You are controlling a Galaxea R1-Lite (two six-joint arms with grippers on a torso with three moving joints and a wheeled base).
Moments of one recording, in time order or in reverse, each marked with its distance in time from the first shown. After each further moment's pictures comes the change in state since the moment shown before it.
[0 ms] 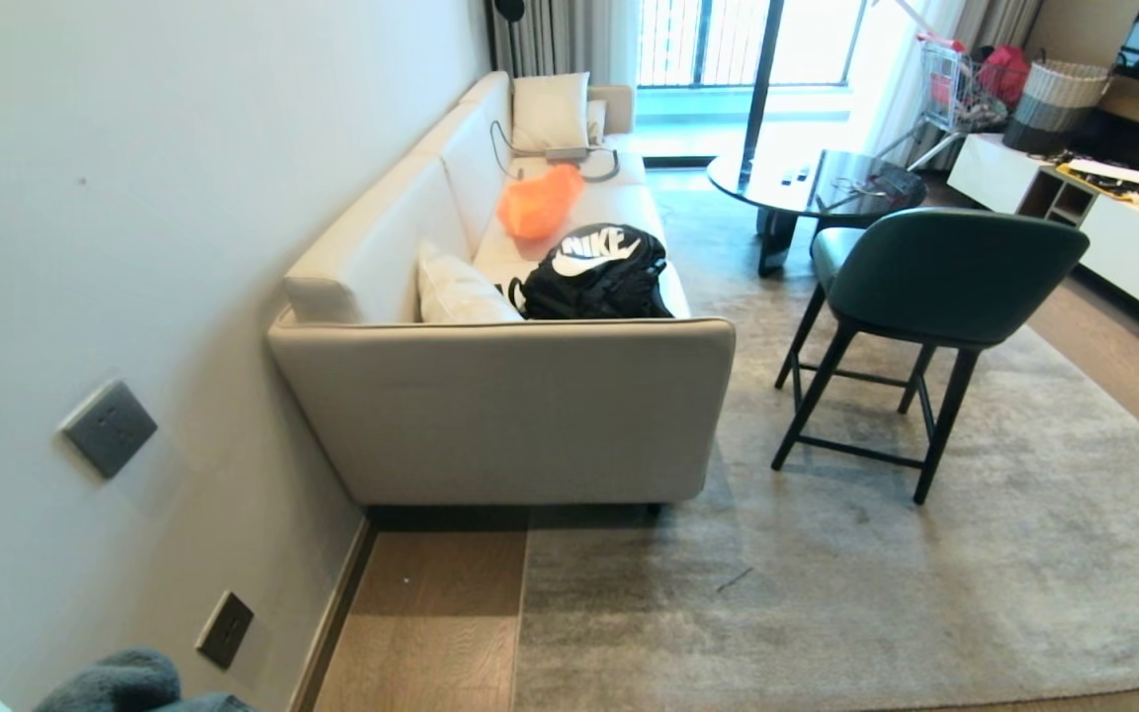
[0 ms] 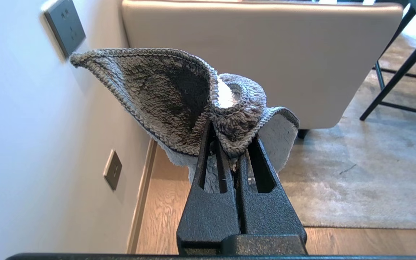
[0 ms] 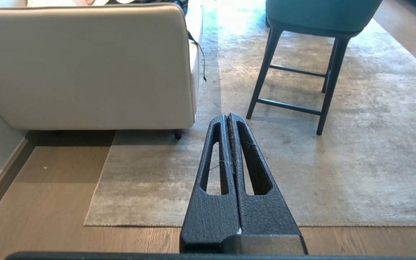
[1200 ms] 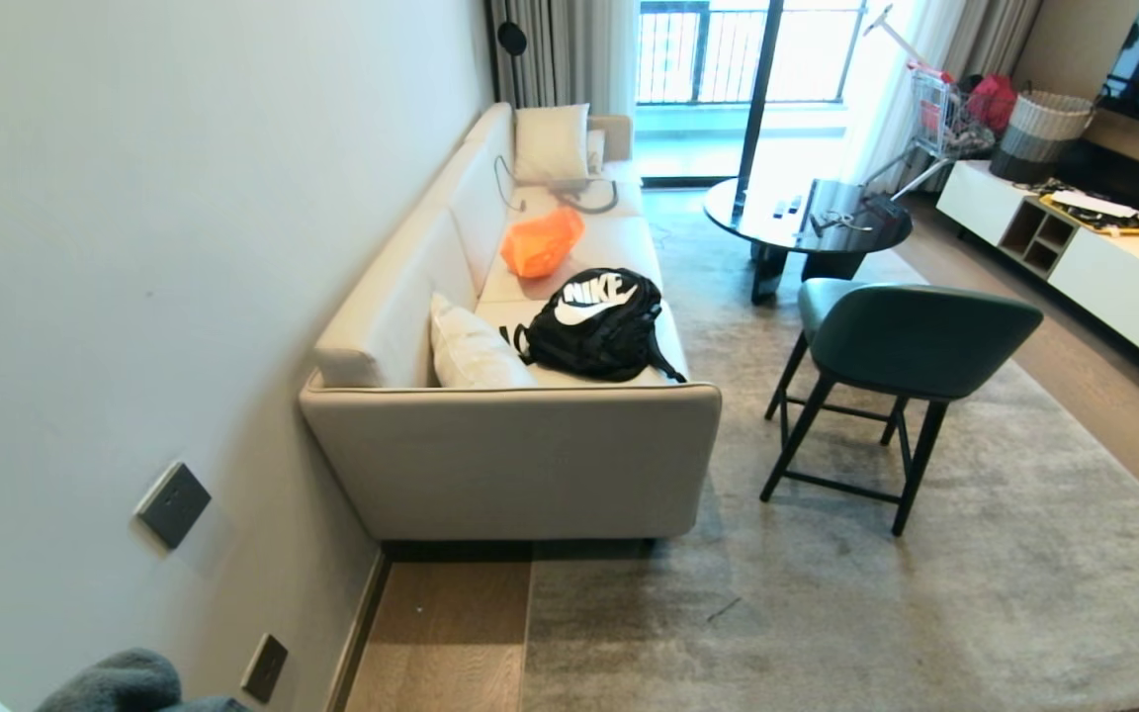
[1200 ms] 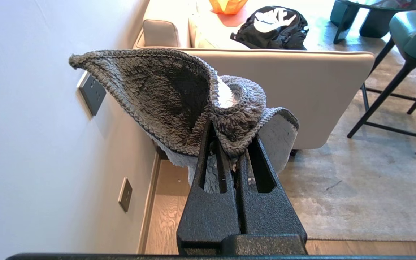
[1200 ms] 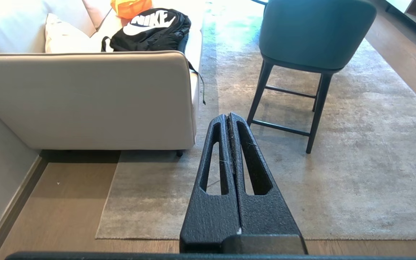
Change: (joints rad) left arm 0.000 0.000 0.000 0.000 0.000 0.000; right arm 0.000 0.000 0.000 0.000 -0.002 -0.007
